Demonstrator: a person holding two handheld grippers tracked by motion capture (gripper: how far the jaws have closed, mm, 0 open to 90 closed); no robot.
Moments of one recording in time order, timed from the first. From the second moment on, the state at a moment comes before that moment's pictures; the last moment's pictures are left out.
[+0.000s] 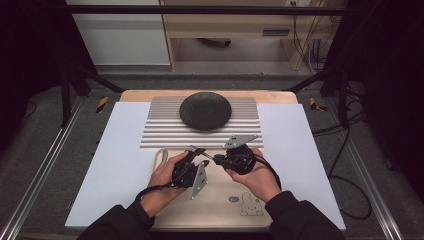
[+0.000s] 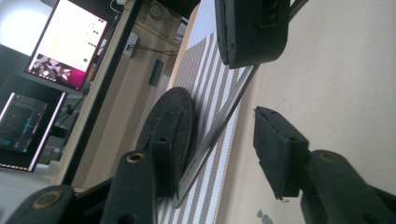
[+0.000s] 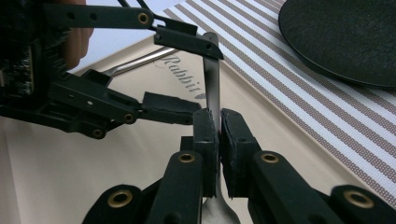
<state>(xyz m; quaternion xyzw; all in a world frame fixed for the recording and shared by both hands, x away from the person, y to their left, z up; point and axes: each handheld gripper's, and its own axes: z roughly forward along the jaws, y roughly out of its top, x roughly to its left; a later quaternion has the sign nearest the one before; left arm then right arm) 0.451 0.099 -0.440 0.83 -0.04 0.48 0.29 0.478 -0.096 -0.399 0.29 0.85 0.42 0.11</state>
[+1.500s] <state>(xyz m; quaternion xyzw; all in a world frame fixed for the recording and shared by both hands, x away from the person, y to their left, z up) 0.440 0.098 -0.450 0.81 -0.12 0.52 0.23 0.484 -0.086 -0.386 0.29 0.85 0.43 0.09</state>
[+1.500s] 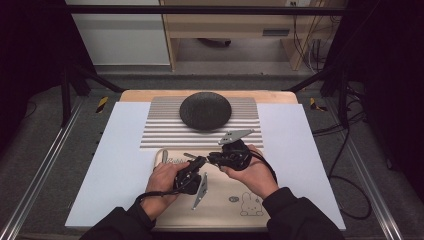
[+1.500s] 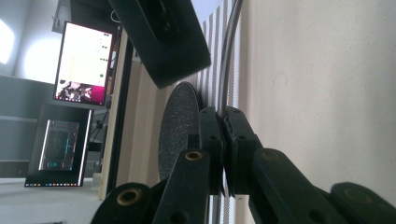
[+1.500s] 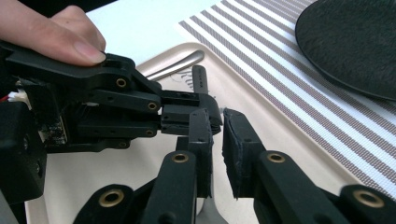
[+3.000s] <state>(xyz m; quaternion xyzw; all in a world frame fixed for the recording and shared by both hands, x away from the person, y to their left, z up) 0.441 0.135 -0.439 0.82 -0.11 0.52 0.20 0.463 -0.184 -0.403 0.39 0.76 0.47 0.23</state>
